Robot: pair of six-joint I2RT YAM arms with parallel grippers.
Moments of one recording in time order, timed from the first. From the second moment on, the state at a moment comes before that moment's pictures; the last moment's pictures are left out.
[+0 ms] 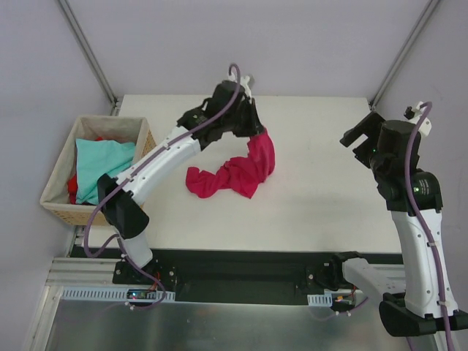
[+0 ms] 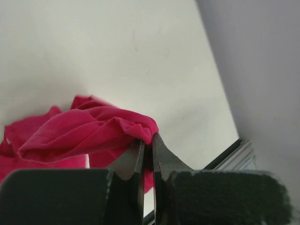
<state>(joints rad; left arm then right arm) -0.71 1.73 1.92 -0.64 0.09 -0.61 0.18 0.97 1.44 -0.94 0.36 0.67</state>
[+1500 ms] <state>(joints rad) -0.64 1.85 1.49 -0.65 -0.21 -0.52 0.46 1.26 1.11 -0.69 -0.04 0.34</state>
